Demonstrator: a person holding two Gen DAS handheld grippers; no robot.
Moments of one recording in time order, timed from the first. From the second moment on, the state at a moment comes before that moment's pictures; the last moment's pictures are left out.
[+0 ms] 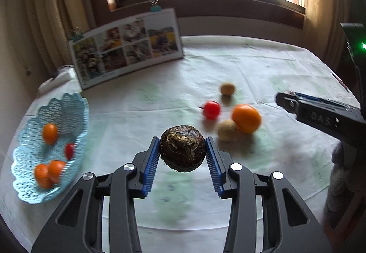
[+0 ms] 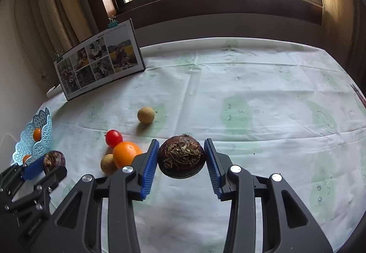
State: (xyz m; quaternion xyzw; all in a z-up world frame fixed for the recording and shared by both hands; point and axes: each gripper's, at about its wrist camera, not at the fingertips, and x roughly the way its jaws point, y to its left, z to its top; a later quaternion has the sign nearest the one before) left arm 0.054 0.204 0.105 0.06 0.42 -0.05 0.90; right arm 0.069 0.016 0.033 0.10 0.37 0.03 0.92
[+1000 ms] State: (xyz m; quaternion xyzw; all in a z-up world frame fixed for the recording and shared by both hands) left arm 0.066 0.354 0.117 -0.01 0.39 0.10 0.92; right arm 0.060 0.107 0.055 0.06 0.37 0.09 0.92
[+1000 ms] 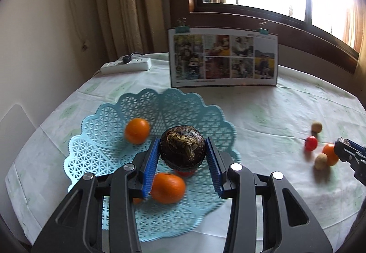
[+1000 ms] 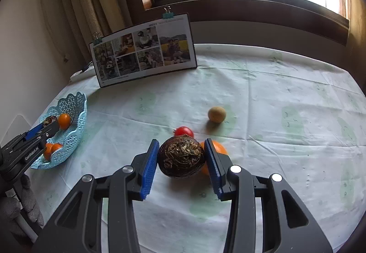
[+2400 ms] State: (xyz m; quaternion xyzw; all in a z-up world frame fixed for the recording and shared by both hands) left arm 0.023 0.460 0.124 -0.07 0.36 0.21 0.91; right arm 0.084 0.295 0.071 0.01 0.36 0.26 0.89
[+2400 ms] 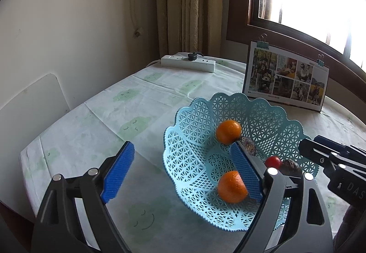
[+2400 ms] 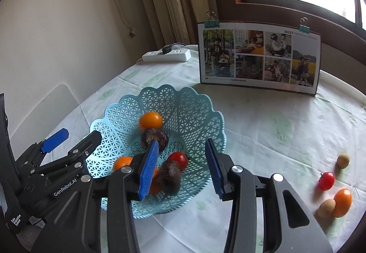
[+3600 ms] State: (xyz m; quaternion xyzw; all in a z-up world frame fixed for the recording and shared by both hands) left arm 0.039 0.381 0.135 -0.03 0.36 0.13 0.92; right arm 0.090 0.112 0.048 0.07 0.38 0.07 0.92
